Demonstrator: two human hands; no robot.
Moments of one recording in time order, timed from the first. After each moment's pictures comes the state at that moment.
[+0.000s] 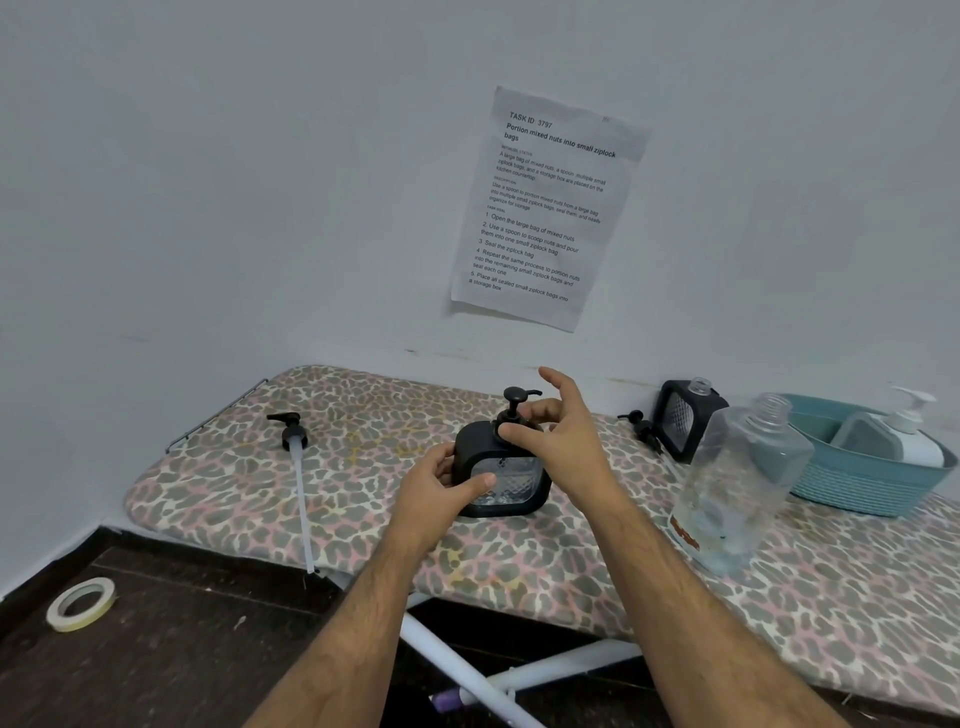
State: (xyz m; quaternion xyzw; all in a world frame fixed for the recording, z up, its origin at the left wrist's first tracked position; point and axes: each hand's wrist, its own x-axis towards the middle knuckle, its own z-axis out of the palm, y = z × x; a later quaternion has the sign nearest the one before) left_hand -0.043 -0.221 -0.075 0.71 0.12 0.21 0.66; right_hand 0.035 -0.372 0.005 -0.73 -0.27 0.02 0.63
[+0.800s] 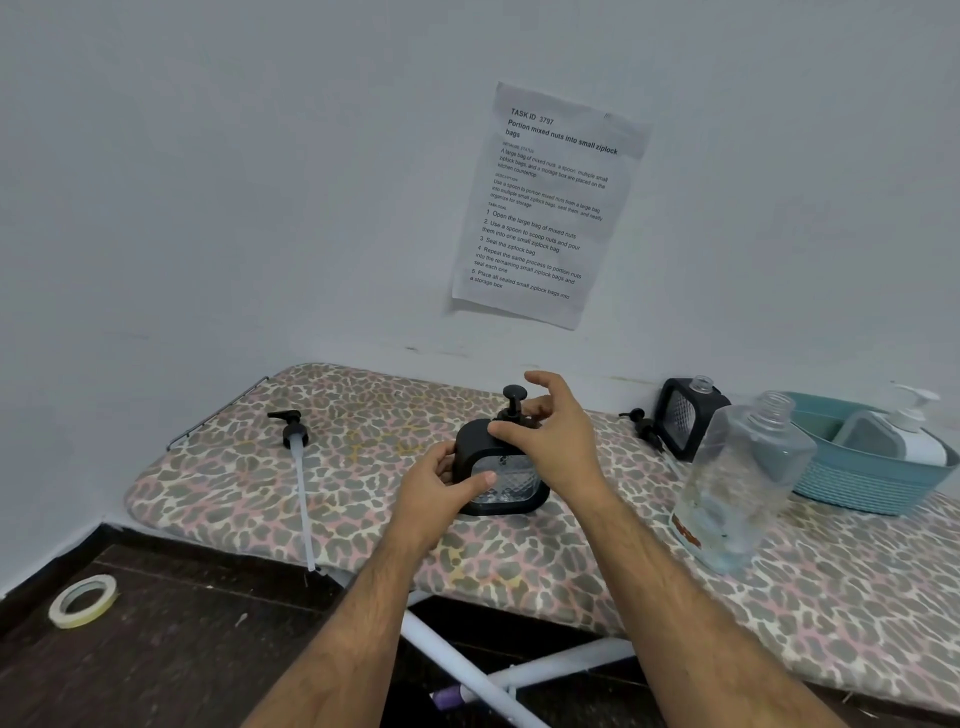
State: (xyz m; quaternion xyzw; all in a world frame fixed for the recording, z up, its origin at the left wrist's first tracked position) left_hand -0.043 -0.220 -0.075 0.70 0.13 0.21 0.67; right_hand 0.030 -0.362 0.007 -0.77 -0.26 -0.03 0.58
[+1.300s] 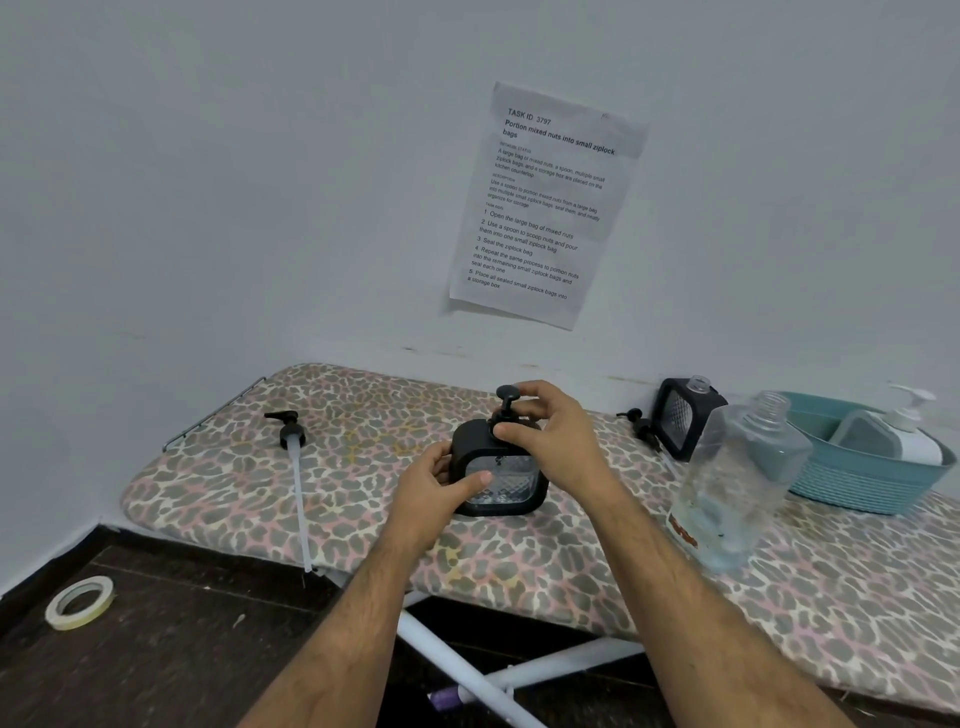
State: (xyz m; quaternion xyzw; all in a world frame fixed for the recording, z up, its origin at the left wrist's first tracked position) left_hand -0.044 -0.221 -0.073 0.70 0.12 0.21 0.68; right_hand 0.035 -0.371 0.013 -0.79 -0.29 0.02 0.54
